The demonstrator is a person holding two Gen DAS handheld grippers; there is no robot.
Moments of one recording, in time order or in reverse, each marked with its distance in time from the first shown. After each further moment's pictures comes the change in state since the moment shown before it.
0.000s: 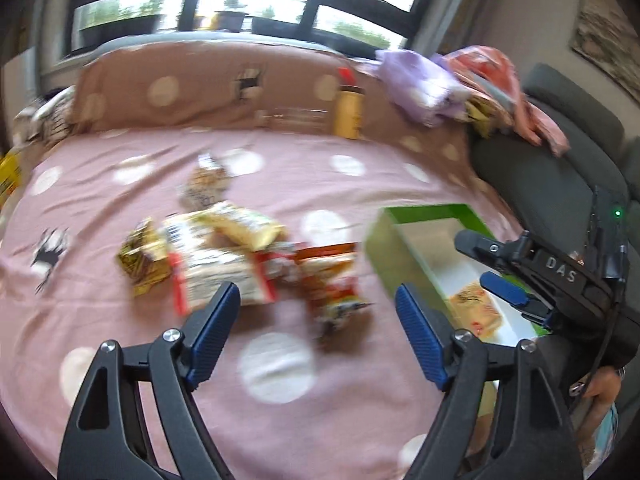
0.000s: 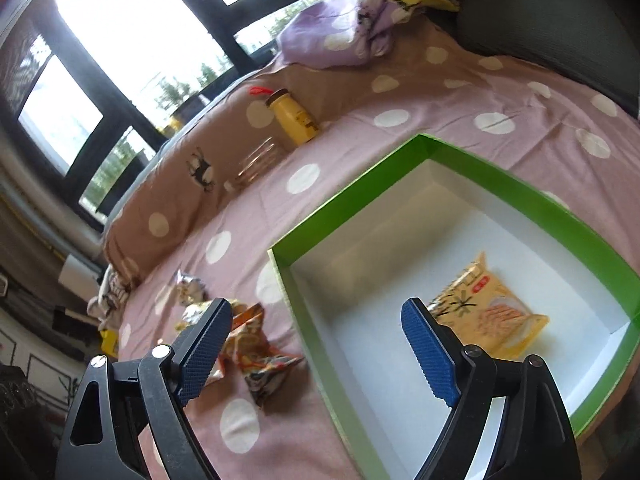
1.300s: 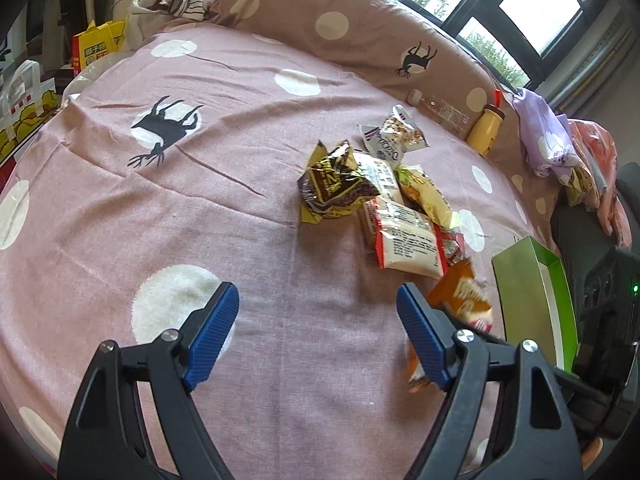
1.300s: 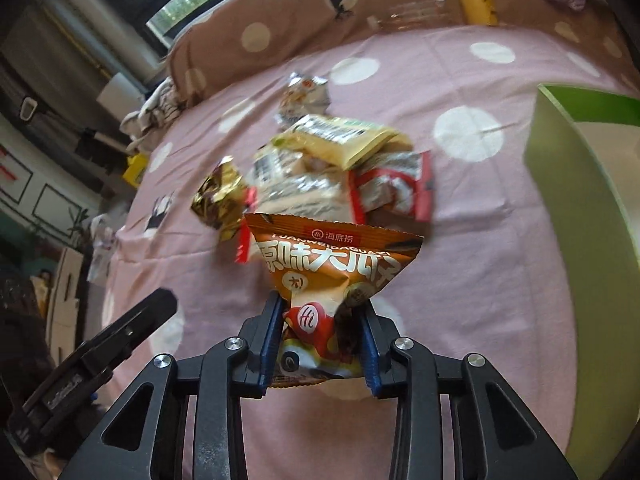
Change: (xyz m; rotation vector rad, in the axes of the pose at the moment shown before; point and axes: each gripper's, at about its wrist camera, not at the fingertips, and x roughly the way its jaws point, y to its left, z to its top) left arm 0.000 0.136 -0.033 -0.375 0.096 0.160; right arm 0.105 0.119 -0.099 -0.365 0.450 0.134
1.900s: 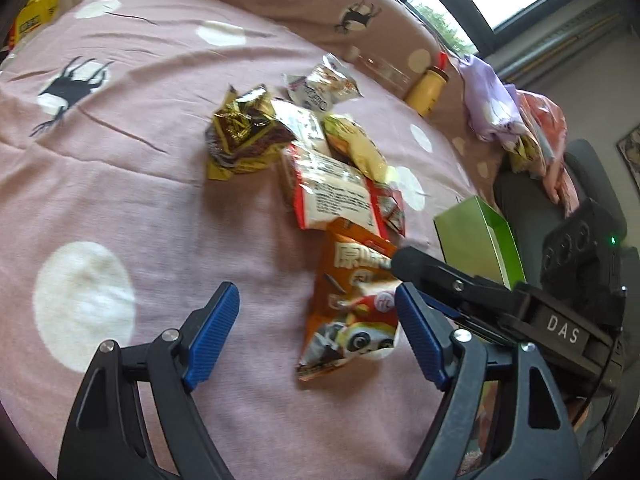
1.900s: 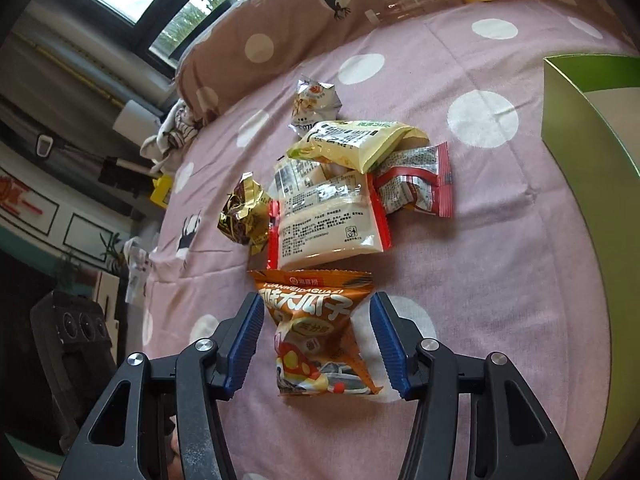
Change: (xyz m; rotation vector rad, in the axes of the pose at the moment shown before) left arm 0.026 -0.027 -0.014 0.058 0.150 -0.264; right arm -0.006 -0.017 0.009 0.116 -0.040 0.120
